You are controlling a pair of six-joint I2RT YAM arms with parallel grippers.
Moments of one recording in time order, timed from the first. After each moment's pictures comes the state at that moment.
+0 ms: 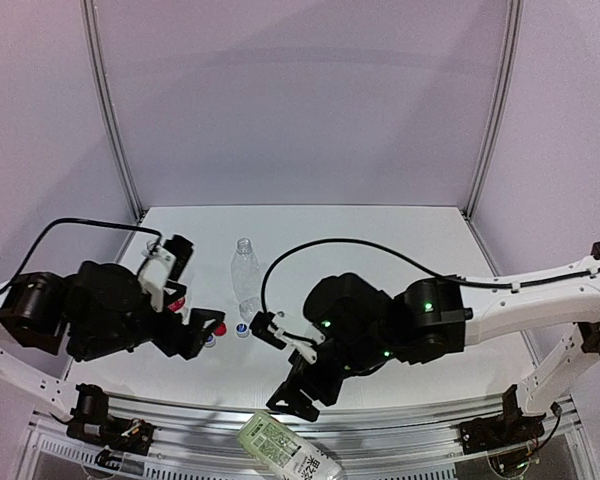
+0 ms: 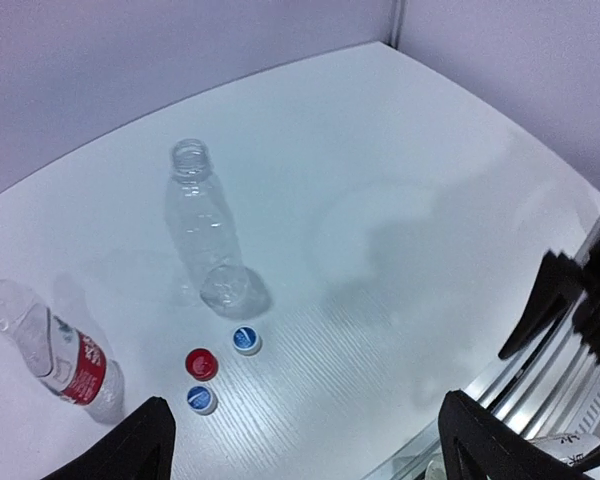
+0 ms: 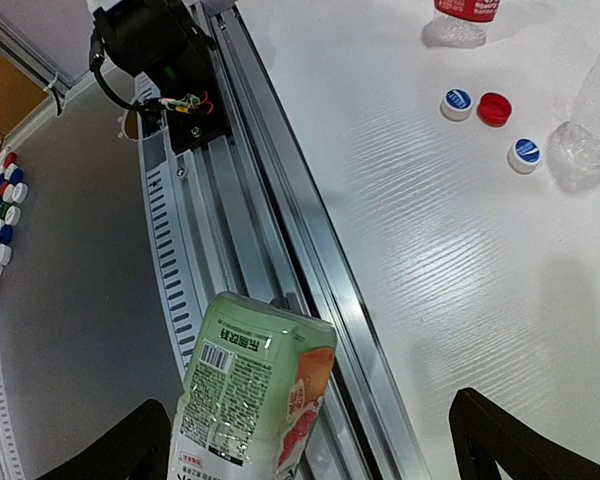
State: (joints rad) left arm -1.42 0.92 0.96 -0.70 -0.67 -0.46; right arm 1.40 1.54 1.23 -0.47 -0.06 0.33
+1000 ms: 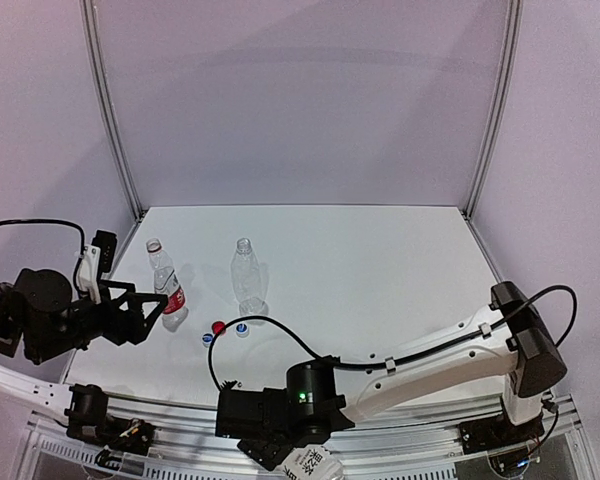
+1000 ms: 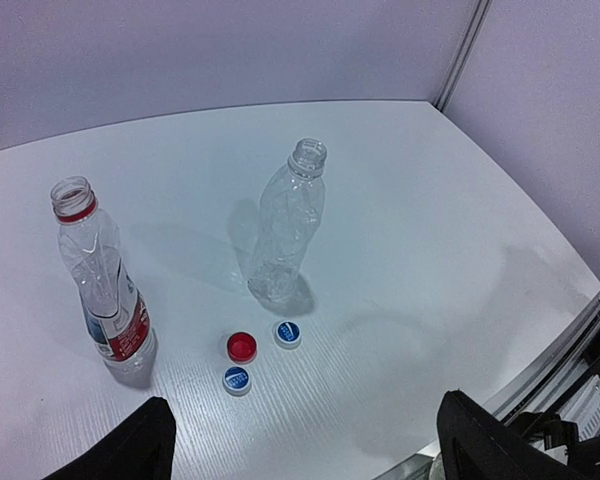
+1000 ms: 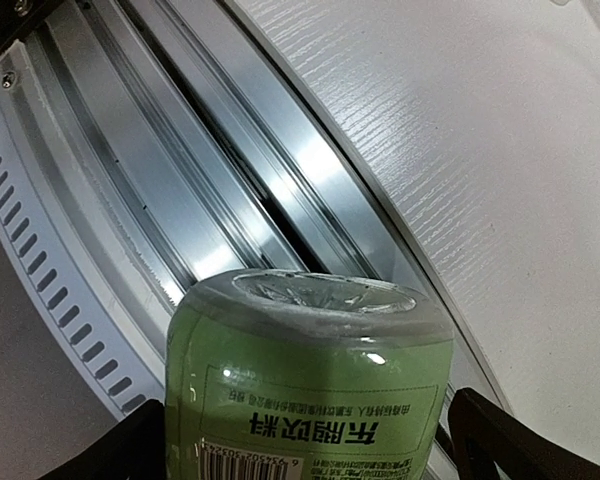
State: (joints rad) left arm -1.41 0.57 0.86 -0.86 -0.79 -0.65; right arm 1.62 2.06 1.63 -0.83 0.25 0.68
